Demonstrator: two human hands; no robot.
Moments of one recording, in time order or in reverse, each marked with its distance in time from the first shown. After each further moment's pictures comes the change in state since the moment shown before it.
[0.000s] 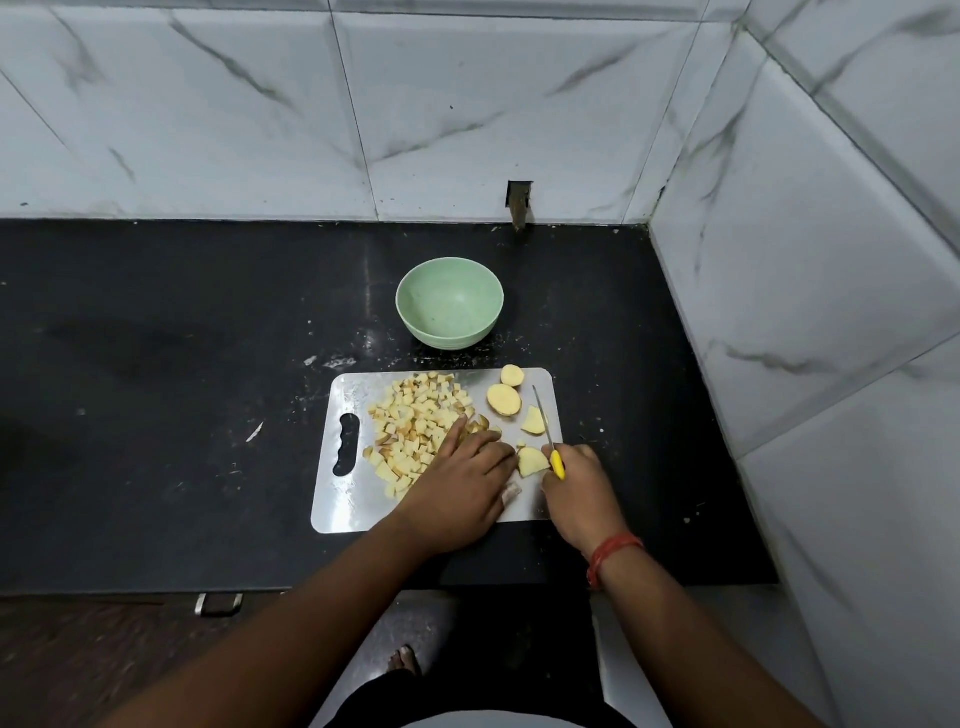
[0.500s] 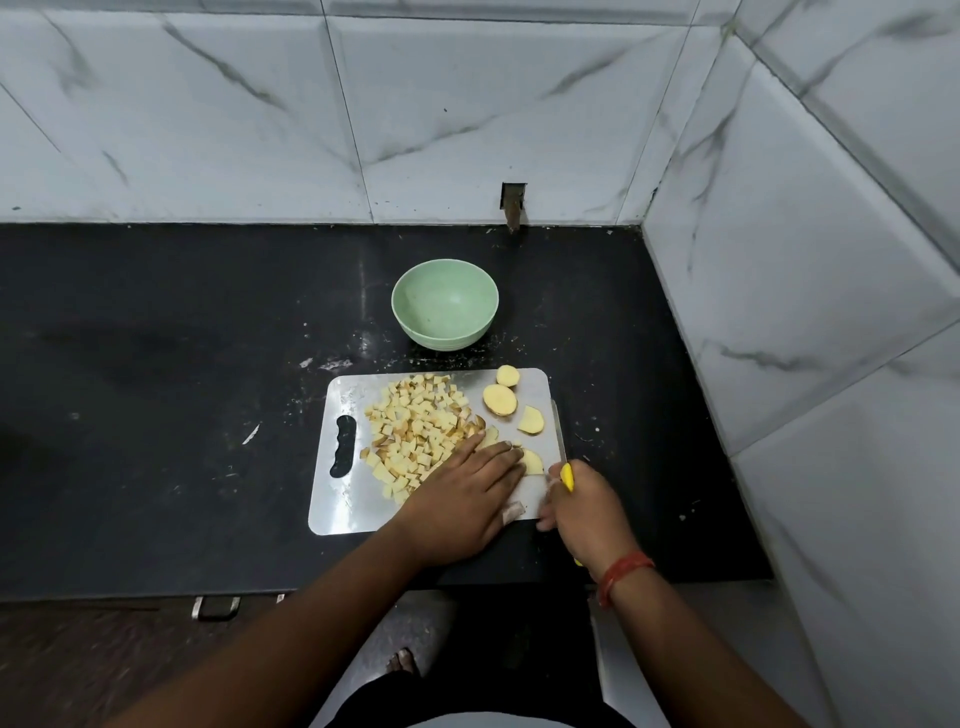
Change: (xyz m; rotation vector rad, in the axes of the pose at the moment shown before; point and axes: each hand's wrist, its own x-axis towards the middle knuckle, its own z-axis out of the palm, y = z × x) left_hand -0.007 0.007 0.006 0.054 0.039 0.134; right_hand -0.021 0.005 -0.006 0.210 -0.025 0.147
